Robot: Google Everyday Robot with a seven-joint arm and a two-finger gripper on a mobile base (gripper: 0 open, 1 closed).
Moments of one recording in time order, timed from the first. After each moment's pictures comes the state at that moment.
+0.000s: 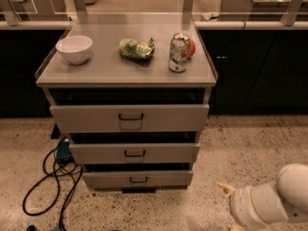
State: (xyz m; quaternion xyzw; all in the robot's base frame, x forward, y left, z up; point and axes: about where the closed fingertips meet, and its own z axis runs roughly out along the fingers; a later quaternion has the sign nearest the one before) arm 0.347 -0.188 0.599 -0.59 0.75 0.19 0.23
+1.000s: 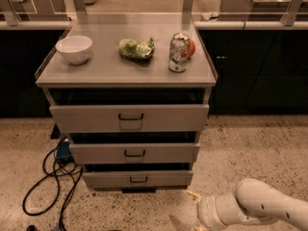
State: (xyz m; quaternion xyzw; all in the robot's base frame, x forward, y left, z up) arm 0.372 -0.111 0.483 -0.58 0.72 0.27 0.27
